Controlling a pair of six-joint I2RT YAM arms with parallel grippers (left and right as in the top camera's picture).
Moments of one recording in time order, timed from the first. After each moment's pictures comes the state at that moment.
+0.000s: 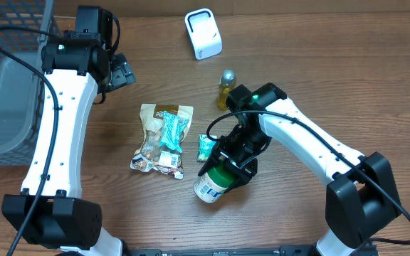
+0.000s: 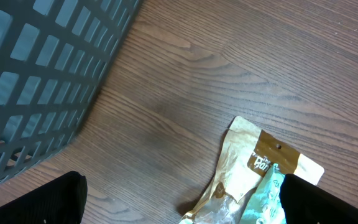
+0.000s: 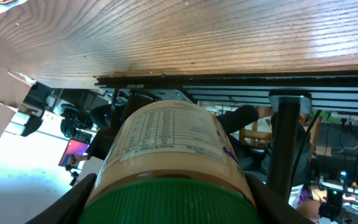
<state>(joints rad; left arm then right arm) -0.08 1.75 1.82 -1.29 -0.28 -0.51 0.56 1.82 1.40 -1.42 -0.86 0.83</state>
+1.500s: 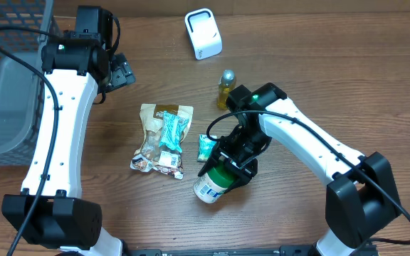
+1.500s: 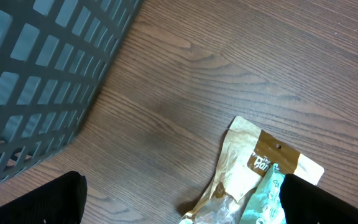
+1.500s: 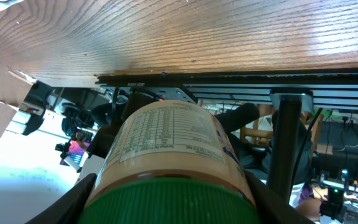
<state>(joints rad) -0.08 1.75 1.82 -1.29 -0.28 -0.51 0.56 1.82 1.40 -1.42 -0.87 0.82</state>
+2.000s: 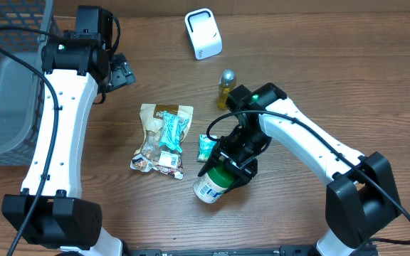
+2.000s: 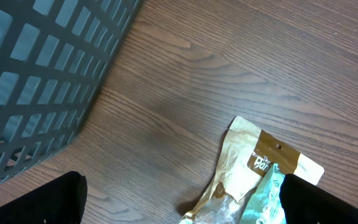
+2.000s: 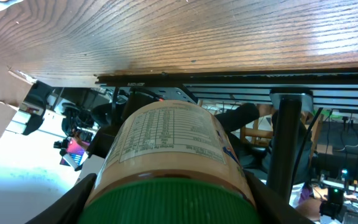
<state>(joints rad) -0.08 1.75 1.82 -1.29 -0.28 -0.51 0.56 1.82 1.40 -1.42 -0.87 0.83</state>
